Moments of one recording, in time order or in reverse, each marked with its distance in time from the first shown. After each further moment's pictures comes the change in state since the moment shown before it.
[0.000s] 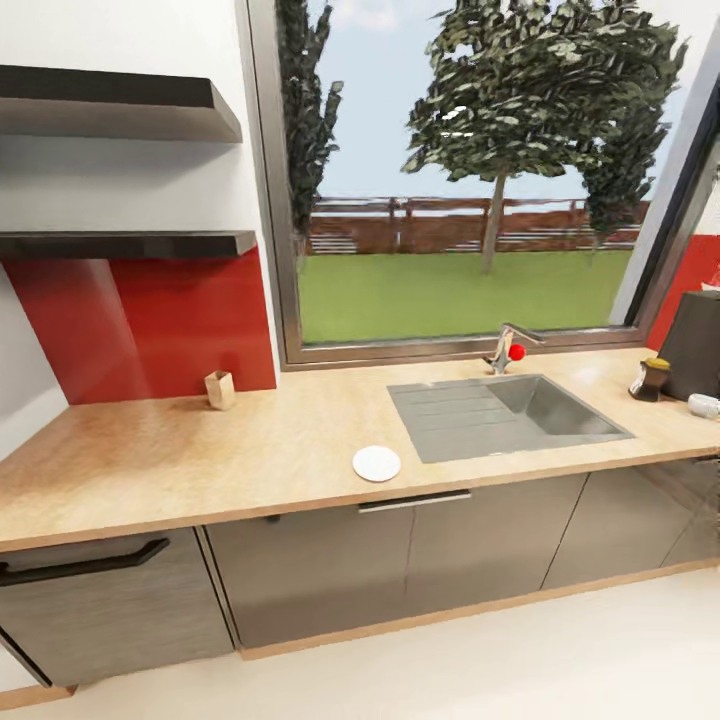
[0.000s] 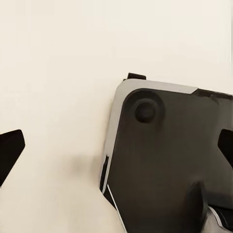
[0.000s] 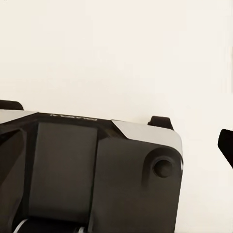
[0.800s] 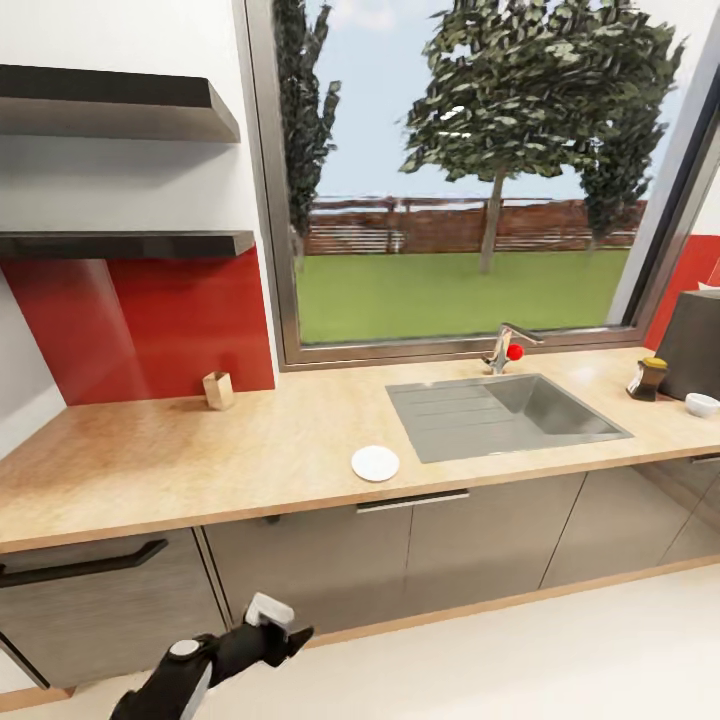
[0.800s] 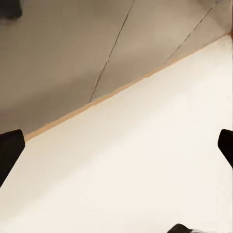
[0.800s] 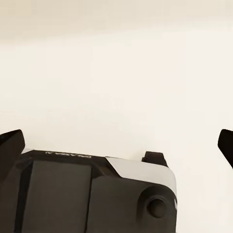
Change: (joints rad) left arm -0.406 -0.101 -0.096 -0.381 -0.178 0.131 -0.627; right arm 0.000 -0.020 -0.002 -0.041 0.005 -0.113 -0.006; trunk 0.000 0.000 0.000
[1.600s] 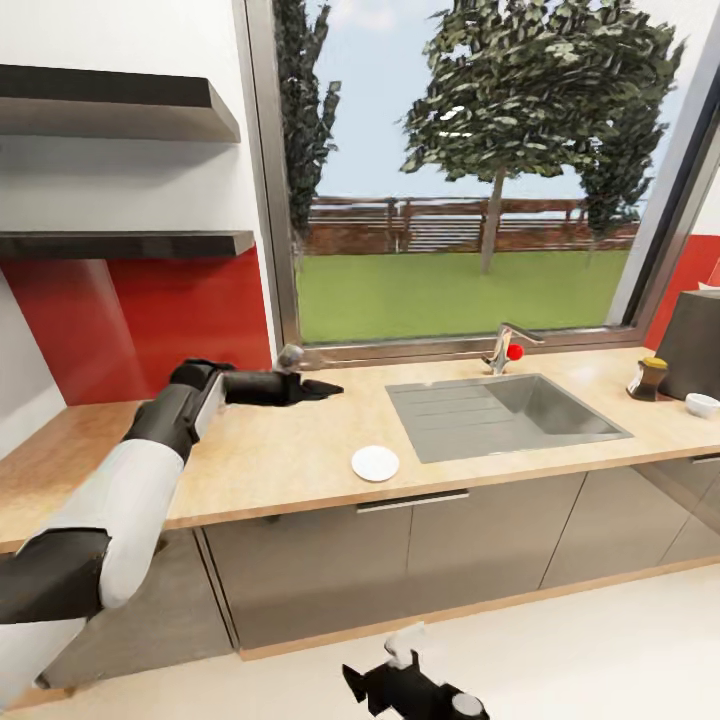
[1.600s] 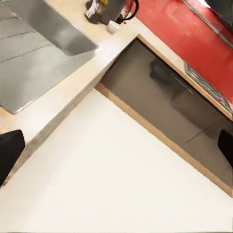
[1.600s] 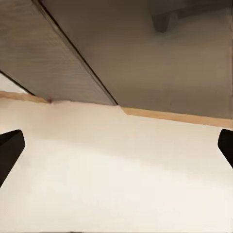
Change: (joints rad) left arm -0.739 0.058 -0.256 -0.187 0.285 0.889 -0.530; right arm 0.001 -0.001 0.071 -0.442 0.003 -0.043 0.388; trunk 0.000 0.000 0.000
